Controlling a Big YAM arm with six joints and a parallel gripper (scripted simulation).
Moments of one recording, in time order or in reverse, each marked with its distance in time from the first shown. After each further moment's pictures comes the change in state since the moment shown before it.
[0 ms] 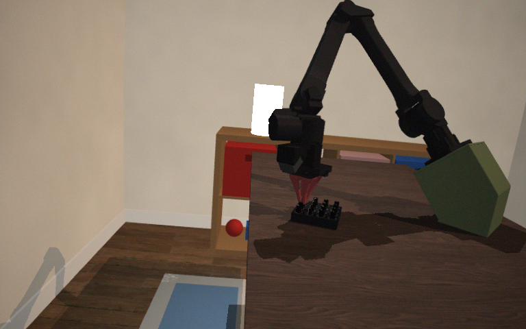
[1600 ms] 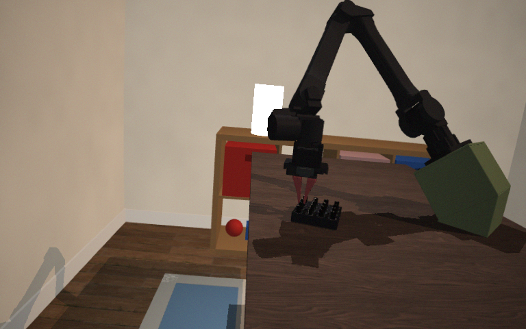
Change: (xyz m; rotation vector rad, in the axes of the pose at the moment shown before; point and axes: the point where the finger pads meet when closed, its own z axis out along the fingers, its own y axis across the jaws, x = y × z) arm -0.001 -0.003 0.000 0.003 0.000 -0.459
